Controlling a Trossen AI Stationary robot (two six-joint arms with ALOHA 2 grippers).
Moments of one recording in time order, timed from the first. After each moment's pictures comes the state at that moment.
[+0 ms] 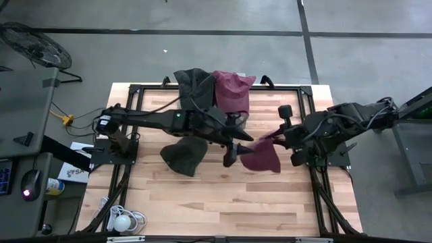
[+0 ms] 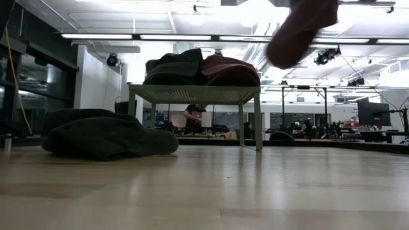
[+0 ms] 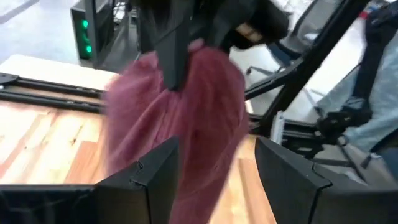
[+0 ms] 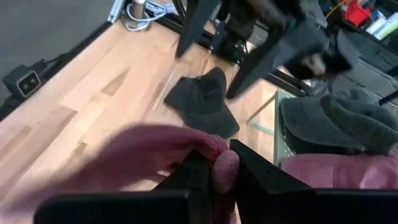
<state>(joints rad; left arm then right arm) -0.11 1.78 1.87 -0.38 0.04 -0.26 0.32 1.05 1.34 -0.85 0.23 -0.27</state>
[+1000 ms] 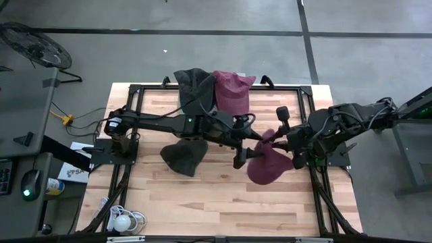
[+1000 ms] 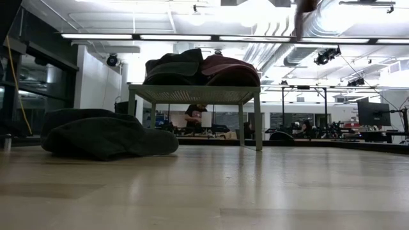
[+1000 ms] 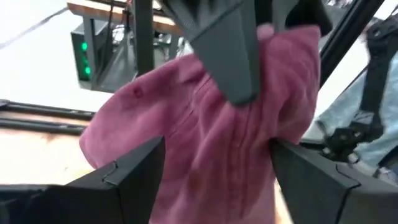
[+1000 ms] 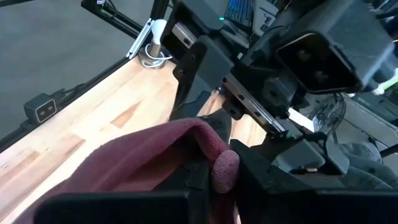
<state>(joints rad) -0.10 1.88 1.87 -0.21 0.04 -0.23 0.32 1.05 1.34 -0.71 0.14 -0.38</state>
